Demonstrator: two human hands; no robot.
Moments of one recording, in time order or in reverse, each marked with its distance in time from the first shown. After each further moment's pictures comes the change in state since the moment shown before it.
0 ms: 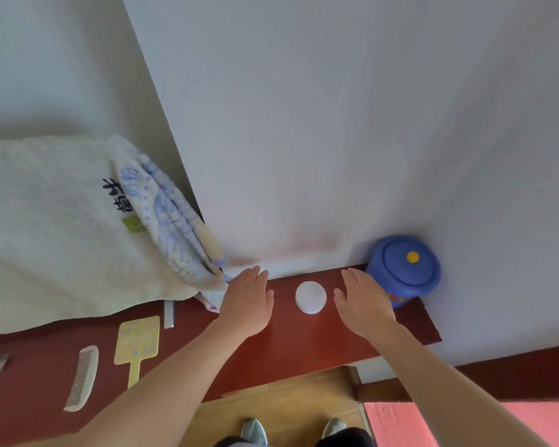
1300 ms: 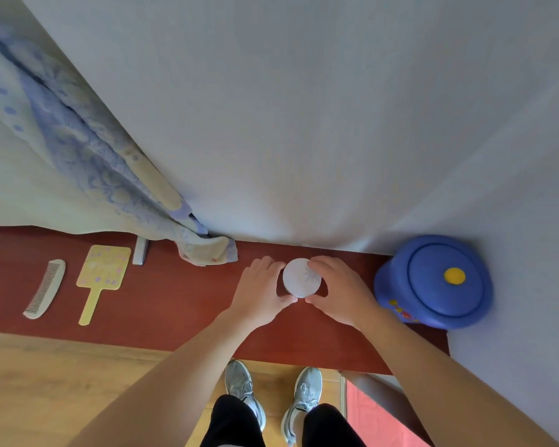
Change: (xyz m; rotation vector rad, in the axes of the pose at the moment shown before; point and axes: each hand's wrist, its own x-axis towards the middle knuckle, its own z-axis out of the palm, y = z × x) left_hand 0.038 0.056 0.122 -0.222 0.028 -0.253; right_hand 0.096 0.052 0.081 0.184 -0.278 -0.581
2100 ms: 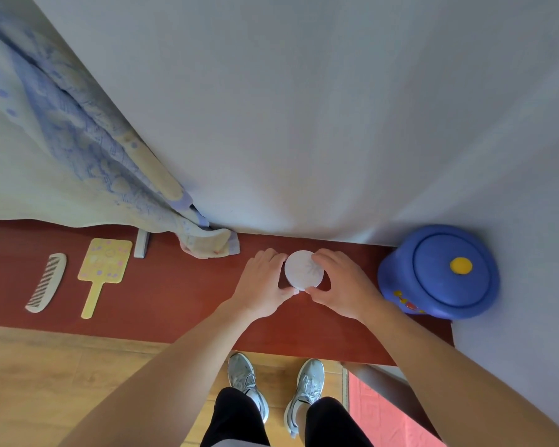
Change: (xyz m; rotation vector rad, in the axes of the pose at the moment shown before) left_hand 0.002 -0.004 0.000 -0.038 -0.001 0.046; right_hand -0.002 -0.001 0.004 0.007 0.023 -0.032
